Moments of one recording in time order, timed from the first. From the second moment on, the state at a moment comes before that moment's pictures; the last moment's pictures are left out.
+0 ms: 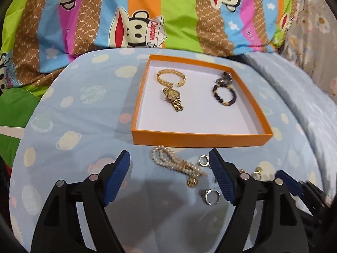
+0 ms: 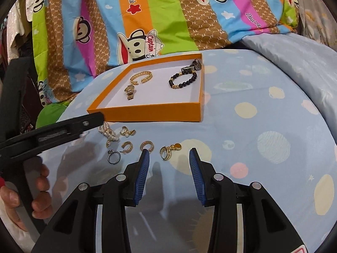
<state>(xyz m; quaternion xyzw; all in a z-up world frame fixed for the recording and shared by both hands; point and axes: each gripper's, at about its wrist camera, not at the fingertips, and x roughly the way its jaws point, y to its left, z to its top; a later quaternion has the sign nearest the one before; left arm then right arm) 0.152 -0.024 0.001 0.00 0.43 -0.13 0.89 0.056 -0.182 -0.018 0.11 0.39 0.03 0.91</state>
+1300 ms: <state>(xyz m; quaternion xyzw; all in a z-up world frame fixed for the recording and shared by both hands) 0.138 0.010 -0.020 0.03 0.43 -0.17 0.89 0.077 -0.159 -0.025 0.06 0.43 0.01 0.90</state>
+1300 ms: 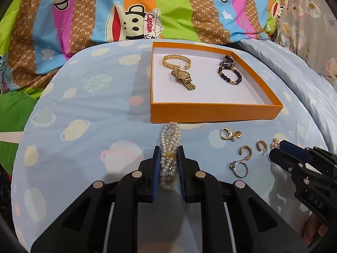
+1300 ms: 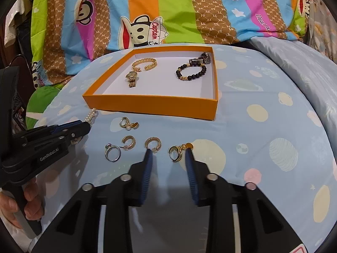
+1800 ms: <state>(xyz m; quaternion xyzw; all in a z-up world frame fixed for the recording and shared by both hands) 0.134 0.010 -0.016 0.03 0.42 -0.17 0.89 0.073 -0.170 -0.020 0.08 0.41 0.00 0.91</state>
